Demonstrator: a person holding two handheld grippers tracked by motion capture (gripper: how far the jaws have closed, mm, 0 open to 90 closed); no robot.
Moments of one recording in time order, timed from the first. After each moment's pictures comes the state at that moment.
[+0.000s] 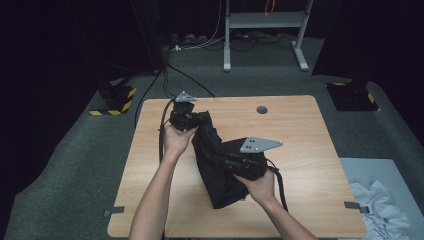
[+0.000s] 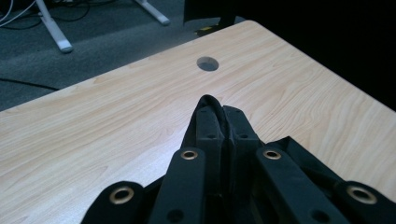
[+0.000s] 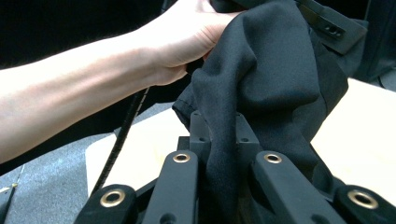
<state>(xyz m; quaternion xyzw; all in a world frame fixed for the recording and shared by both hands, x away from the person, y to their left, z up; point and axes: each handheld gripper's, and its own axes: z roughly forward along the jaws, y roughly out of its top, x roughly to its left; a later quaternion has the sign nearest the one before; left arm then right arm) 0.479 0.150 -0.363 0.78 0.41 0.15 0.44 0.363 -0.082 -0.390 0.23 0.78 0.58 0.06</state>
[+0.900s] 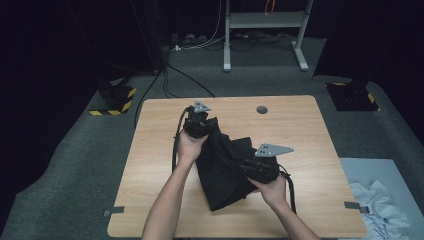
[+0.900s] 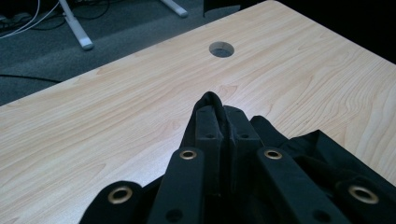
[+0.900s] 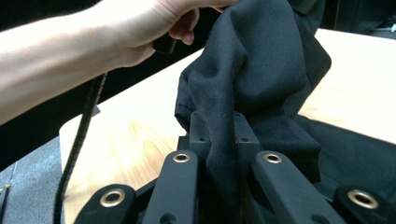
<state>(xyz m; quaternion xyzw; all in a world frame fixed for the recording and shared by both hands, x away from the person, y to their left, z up) 0.482 0.118 -0.396 0.79 0.42 0.19 0.41 0.377 -0.120 -0.439 0.29 0.78 0.55 0.05</state>
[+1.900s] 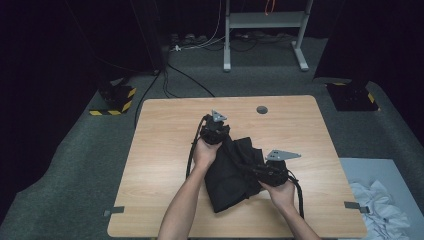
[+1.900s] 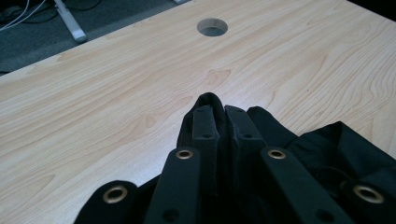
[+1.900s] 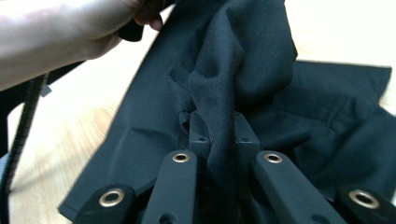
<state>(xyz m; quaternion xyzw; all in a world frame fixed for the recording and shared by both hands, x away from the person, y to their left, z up) 0.497 0.071 -0.449 0.80 0.41 0.20 0.39 0.390 -0.156 -0.490 0.36 0.78 0.51 0.05</state>
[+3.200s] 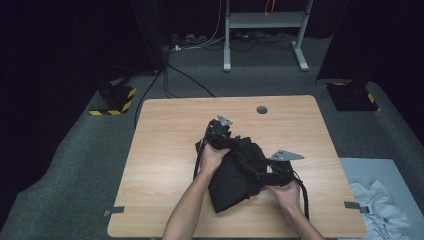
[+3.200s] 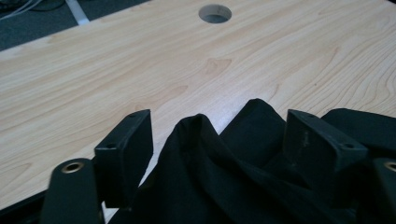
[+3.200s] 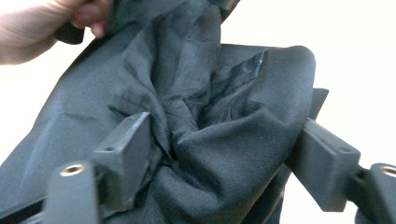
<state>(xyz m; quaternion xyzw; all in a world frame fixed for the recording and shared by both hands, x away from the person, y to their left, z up) 0.492 0.061 -0.463 0.79 0.43 0.21 0.38 0.393 -0.169 -0.497 0.40 0.79 0.46 0.13</state>
